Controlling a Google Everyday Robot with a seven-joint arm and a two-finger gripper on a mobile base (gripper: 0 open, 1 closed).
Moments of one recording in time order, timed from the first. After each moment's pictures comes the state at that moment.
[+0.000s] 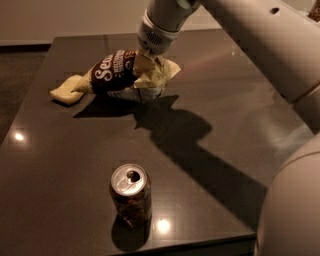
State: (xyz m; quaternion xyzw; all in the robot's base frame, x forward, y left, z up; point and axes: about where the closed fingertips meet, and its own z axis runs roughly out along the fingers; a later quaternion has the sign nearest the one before) arm 0.638 0.042 0.935 -0.60 0.76 0.09 0.22
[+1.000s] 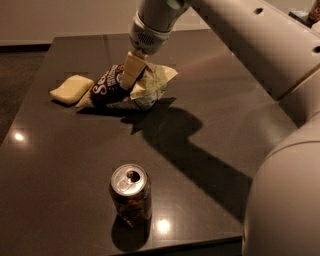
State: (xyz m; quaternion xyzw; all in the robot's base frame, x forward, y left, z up) arm 0.643 0.062 0.930 -0.61 0.76 0.09 0.22
